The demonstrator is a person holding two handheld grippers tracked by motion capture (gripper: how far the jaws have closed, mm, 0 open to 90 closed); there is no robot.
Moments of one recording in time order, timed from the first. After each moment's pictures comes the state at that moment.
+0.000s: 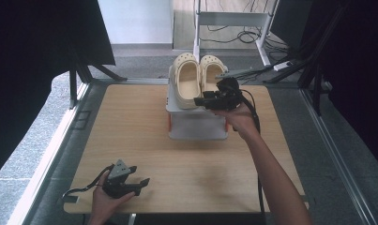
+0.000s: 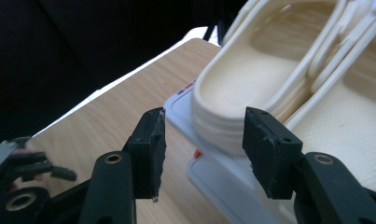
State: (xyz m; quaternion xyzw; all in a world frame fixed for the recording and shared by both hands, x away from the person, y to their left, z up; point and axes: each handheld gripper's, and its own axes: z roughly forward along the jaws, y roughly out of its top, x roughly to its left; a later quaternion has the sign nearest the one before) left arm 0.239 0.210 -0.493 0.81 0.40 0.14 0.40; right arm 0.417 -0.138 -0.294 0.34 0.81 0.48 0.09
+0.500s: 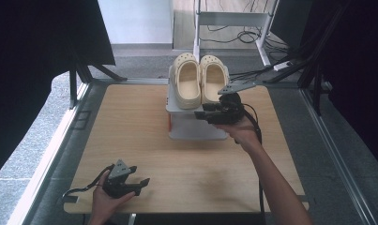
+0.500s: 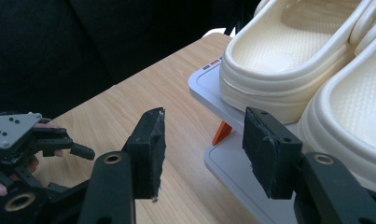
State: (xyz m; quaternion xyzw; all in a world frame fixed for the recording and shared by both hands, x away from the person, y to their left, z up) left arm 0.239 0.209 -0.493 0.81 0.40 0.14 0.40; right arm 0.393 -0.147 -0.320 0.30 0.81 0.50 0.07
